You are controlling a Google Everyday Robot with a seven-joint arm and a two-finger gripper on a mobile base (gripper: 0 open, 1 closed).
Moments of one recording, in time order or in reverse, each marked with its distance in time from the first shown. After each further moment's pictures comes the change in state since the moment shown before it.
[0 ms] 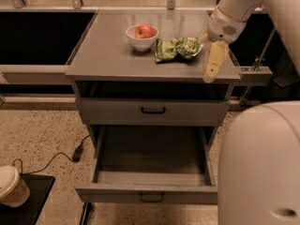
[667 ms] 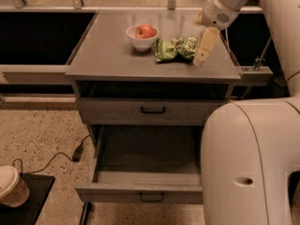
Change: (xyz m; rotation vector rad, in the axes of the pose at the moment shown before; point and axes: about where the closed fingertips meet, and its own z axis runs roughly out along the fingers) arm -0.036 -0.057 -0.013 0.138 -0.123 -0.045
